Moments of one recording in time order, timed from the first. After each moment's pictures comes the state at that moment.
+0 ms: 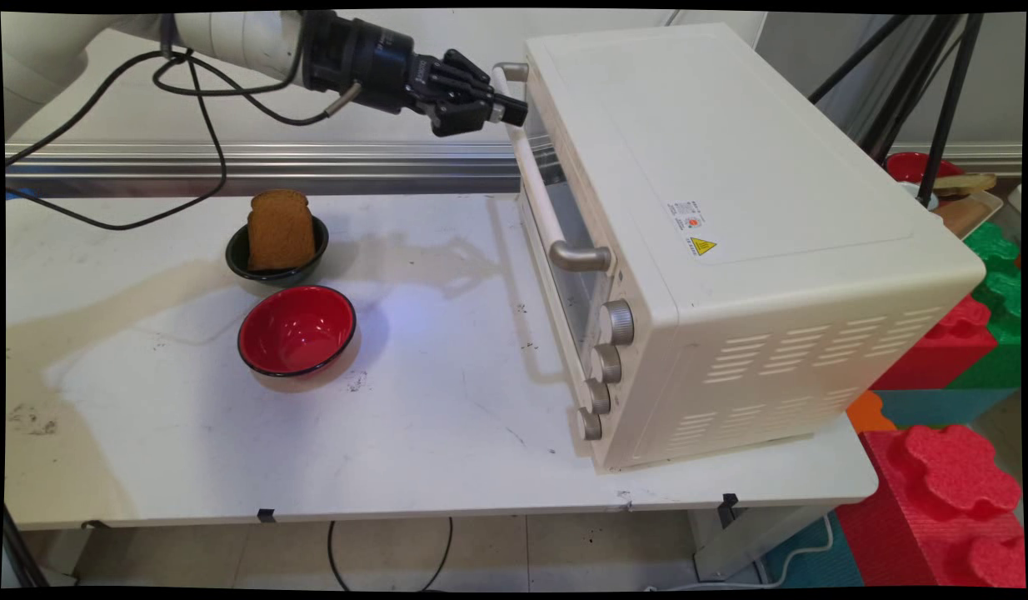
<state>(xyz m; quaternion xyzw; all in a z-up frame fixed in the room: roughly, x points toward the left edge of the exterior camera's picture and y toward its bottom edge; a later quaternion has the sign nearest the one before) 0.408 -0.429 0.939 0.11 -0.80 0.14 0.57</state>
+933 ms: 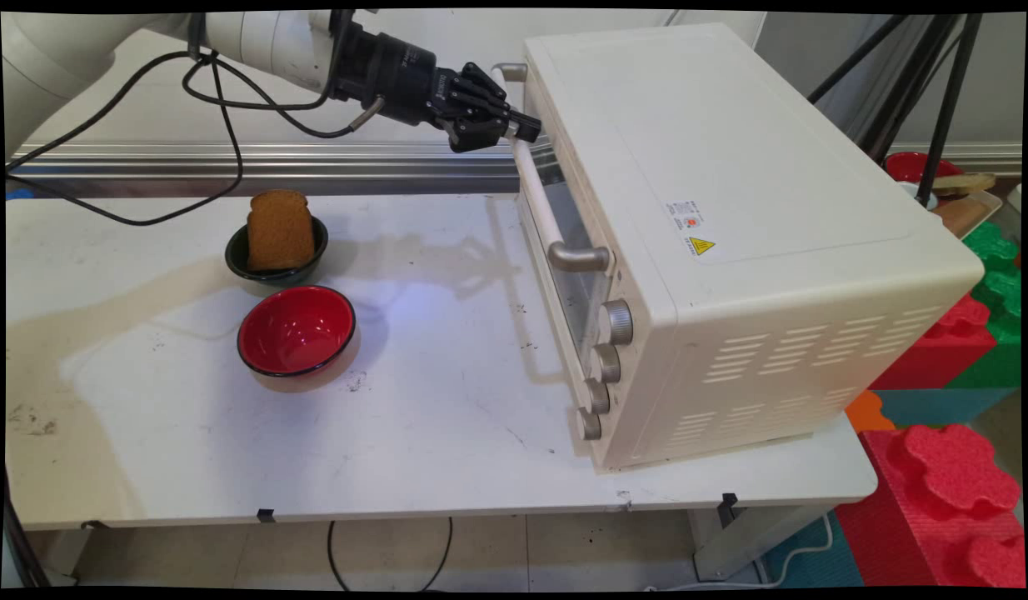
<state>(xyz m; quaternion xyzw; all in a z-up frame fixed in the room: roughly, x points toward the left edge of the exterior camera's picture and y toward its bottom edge) 0.391 -0.442 0.930 0.09 -0.82 0.15 0.54</state>
